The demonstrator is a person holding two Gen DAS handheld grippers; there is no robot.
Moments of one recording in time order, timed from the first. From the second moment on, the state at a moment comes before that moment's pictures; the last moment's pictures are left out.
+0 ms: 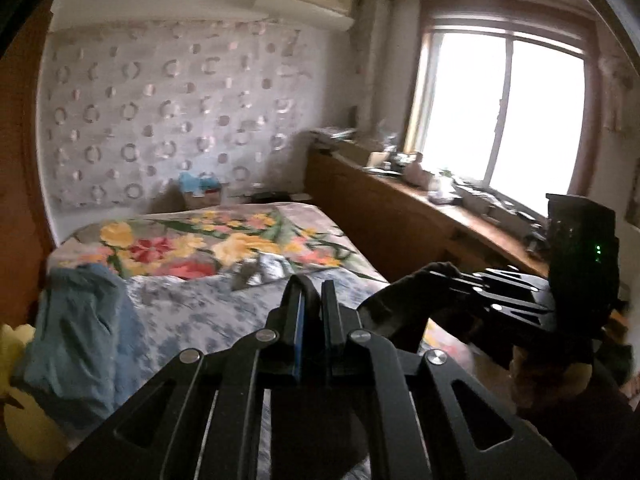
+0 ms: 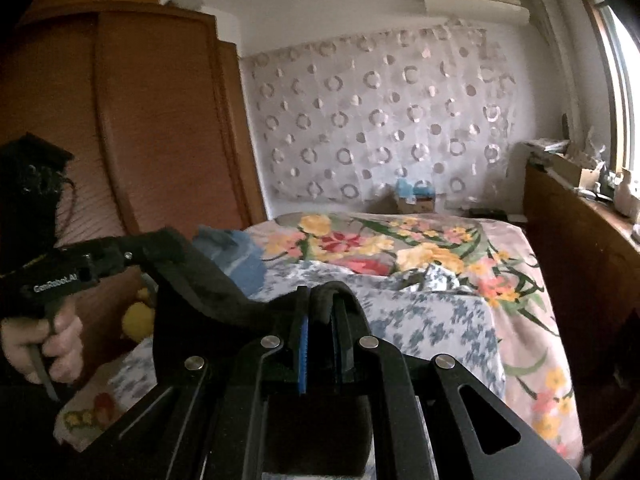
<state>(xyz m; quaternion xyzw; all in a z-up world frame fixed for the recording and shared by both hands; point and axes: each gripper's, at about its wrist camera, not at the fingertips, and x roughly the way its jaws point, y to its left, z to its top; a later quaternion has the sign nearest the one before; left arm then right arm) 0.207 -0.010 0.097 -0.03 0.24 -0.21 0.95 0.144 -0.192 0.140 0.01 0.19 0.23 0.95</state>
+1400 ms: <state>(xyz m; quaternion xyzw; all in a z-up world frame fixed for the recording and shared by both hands) 0.080 0.007 -0.085 -0.03 0.34 -0.18 0.92 0.041 -0.159 -0.027 0.04 0.33 0.28 0.90</state>
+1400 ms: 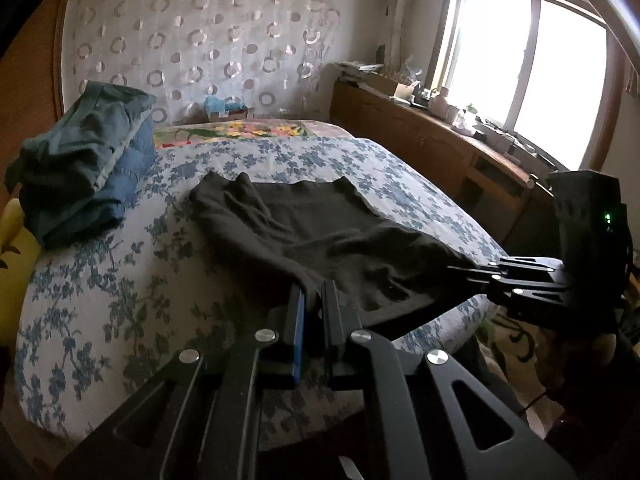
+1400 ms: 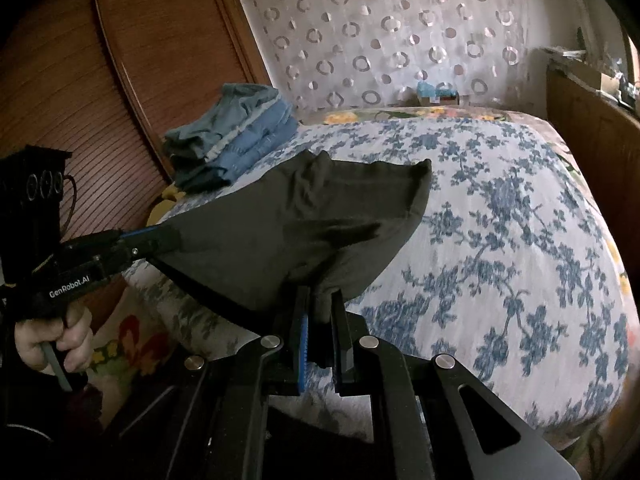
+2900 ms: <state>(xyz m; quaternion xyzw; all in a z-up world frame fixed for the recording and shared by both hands) 0.097 0.011 -0.076 -0.07 0.31 -0.18 0.93 0.055 -0.159 -0.003 0.05 0.28 0.25 0.93</state>
